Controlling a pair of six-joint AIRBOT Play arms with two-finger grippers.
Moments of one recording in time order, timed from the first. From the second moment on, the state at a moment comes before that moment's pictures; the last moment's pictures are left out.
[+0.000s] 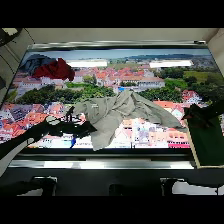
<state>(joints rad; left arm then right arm) -0.26 -1.41 0.70 0.55 -0.81 -1.35 -0.52 -1.53 1.36 -1.27 1.58 1.55</state>
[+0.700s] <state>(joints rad) -0.31 -1.42 0.69 0.53 -0.70 -1.32 -0.52 -1.55 1.19 -1.18 1.32 1.51</state>
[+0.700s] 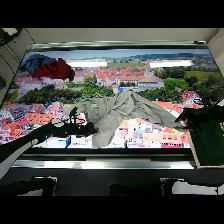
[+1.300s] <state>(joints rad) -0.14 -1.02 0.86 0.65 -0.67 -1.20 -0.46 -1.46 1.36 -1.04 1.25 1.50</state>
